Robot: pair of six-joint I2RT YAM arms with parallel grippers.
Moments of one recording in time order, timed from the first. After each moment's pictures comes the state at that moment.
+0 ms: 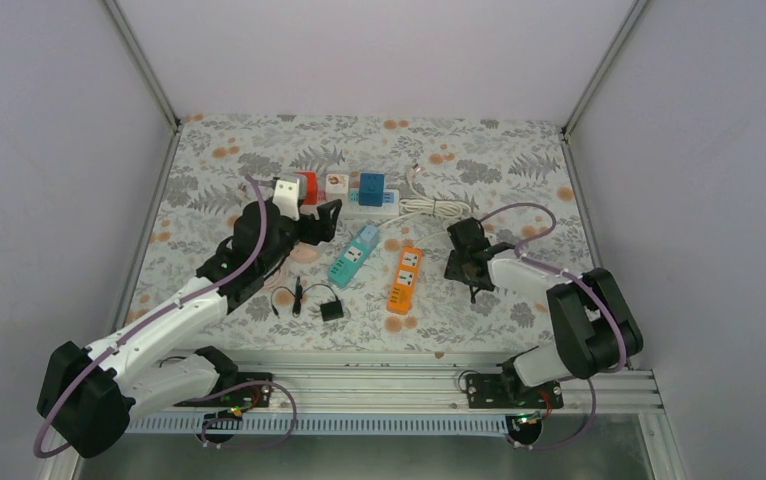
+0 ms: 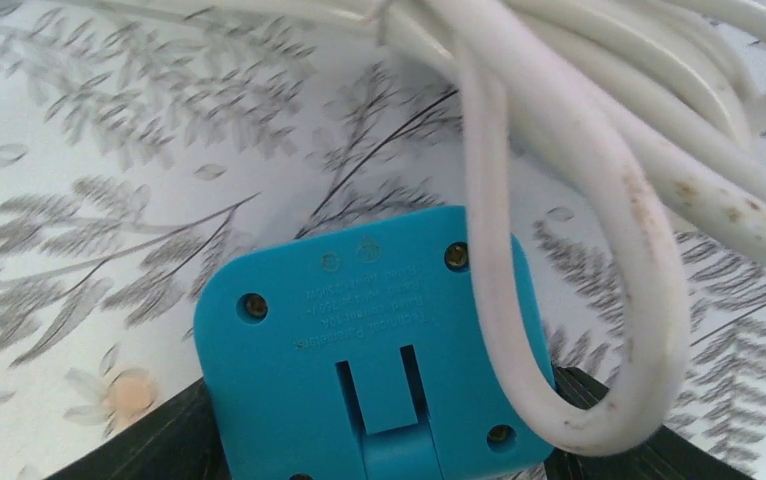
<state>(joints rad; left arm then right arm) -0.61 1.03 0.68 0.09 -0.09 -0.36 0.41 1.47 0.66 -0.42 0.27 0.67</state>
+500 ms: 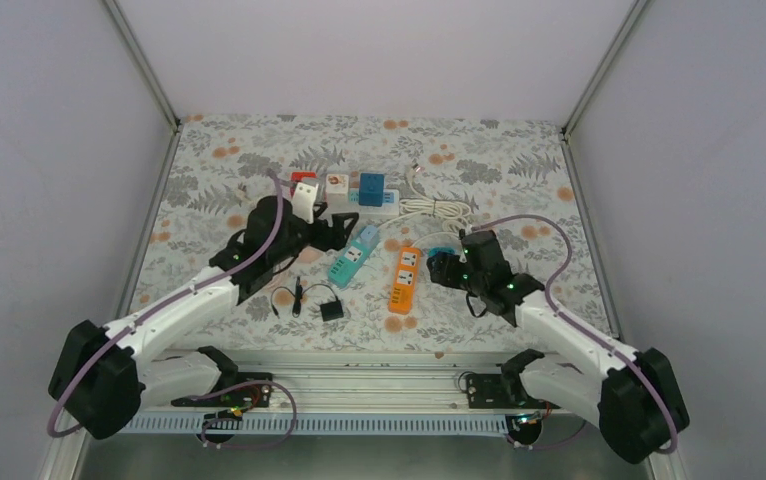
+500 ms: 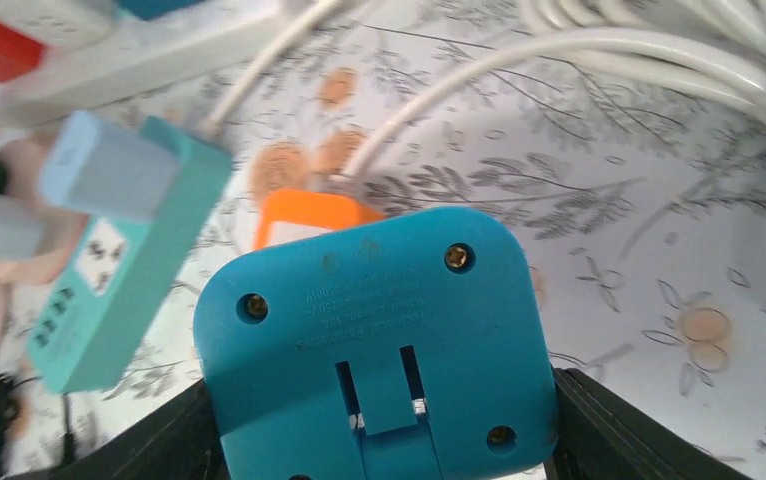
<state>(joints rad) -0.60 1.11 0.69 0.09 0.09 -0.37 0.52 1.05 0.51 -0.29 0.01 0.64</state>
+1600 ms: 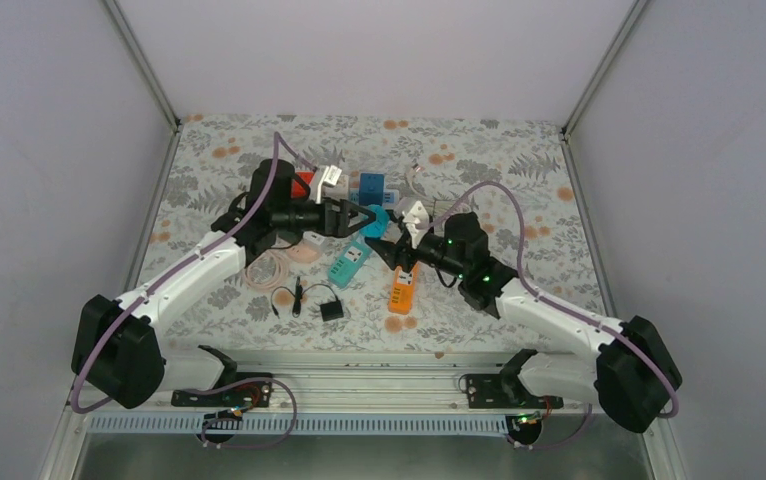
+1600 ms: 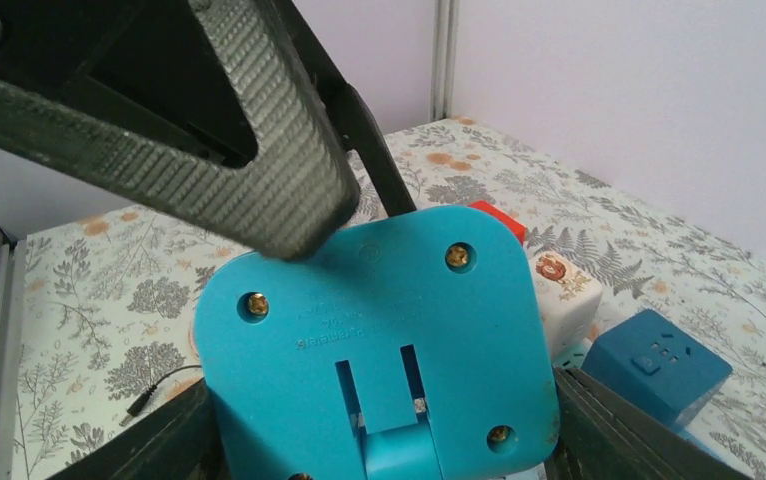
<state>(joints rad) -0.50 1.30 0.96 -0.10 0.74 -0.54 0.72 1.14 0.61 0.35 -0.29 -0.05</state>
